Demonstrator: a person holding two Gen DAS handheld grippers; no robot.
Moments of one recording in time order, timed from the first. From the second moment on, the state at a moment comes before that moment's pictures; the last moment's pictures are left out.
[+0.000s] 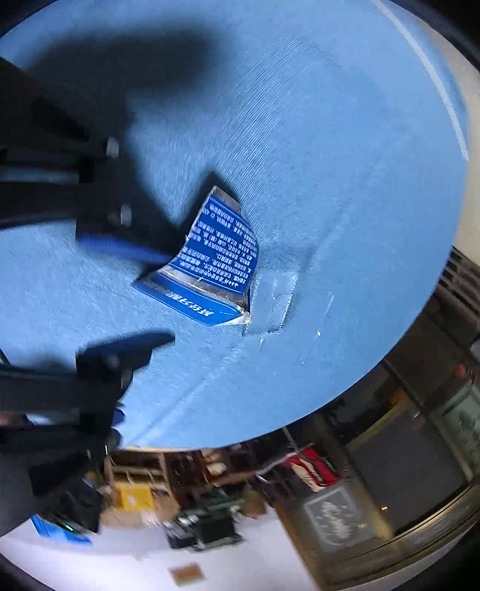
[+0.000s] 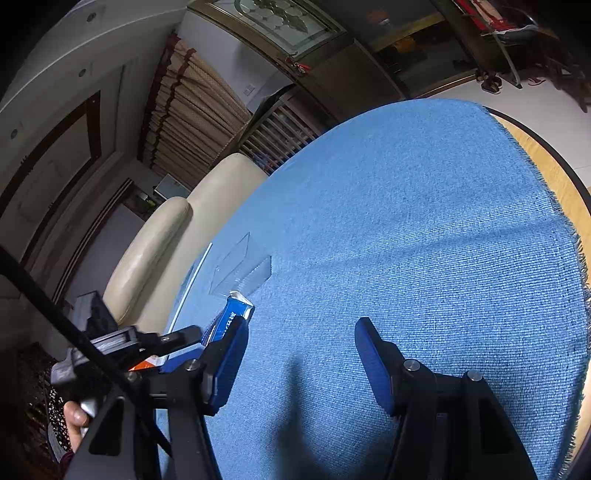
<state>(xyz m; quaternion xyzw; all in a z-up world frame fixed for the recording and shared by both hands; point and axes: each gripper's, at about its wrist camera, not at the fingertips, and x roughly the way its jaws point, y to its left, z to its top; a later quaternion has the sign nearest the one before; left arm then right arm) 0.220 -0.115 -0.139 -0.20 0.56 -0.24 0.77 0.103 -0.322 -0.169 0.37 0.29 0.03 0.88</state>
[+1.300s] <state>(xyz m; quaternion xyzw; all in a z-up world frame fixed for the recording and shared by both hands) 0.173 -0.042 -0.104 -0.14 0.47 -0.26 0.83 0.294 -0.254 -0.136 0.25 0.43 -0.02 0.87</state>
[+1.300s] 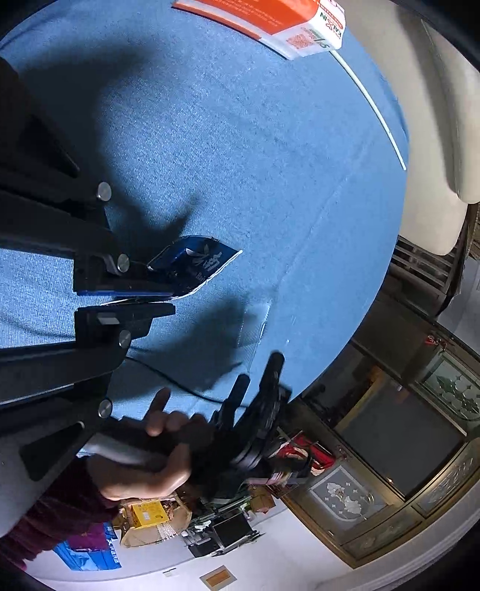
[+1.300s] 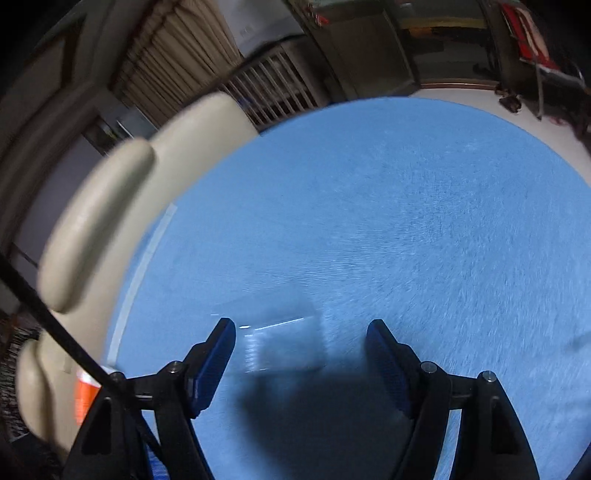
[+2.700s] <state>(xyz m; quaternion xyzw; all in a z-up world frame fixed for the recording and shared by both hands) 0.091 0.020 -0.098 -0.08 0.47 -0.13 0.87 0.079 -0.259 -0.133 0.26 0.43 -0.02 0.86</state>
